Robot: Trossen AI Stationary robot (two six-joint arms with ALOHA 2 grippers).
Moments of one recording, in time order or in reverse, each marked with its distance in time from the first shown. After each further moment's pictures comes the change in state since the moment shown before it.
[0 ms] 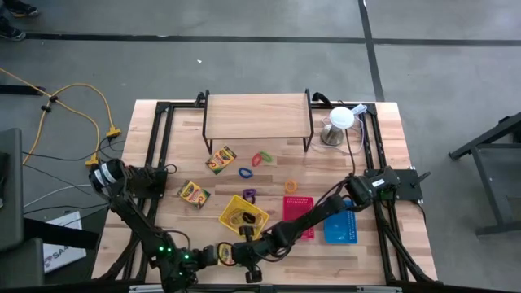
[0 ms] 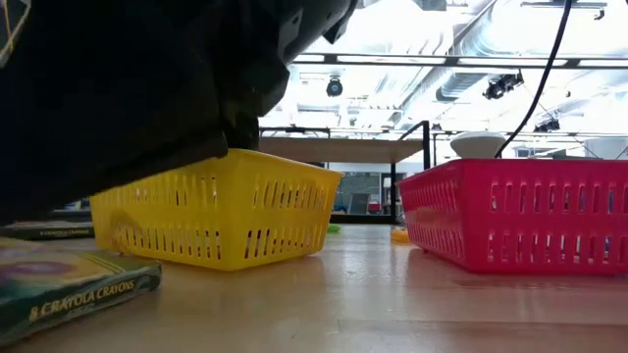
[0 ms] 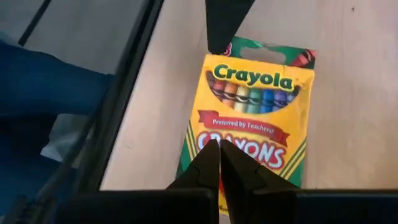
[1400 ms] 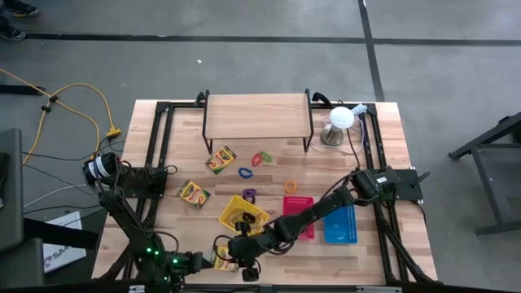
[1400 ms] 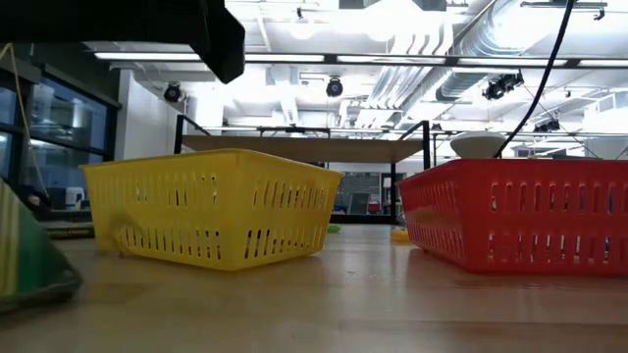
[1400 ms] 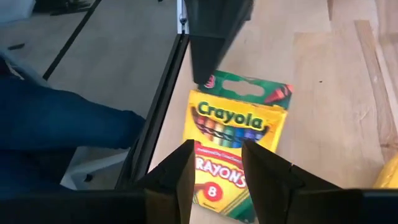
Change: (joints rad) left arm -0.082 -0.081 0.004 0.002 -0.171 0.180; right arm -0.022 -0.089 0.001 0.037 -0.007 -0.009
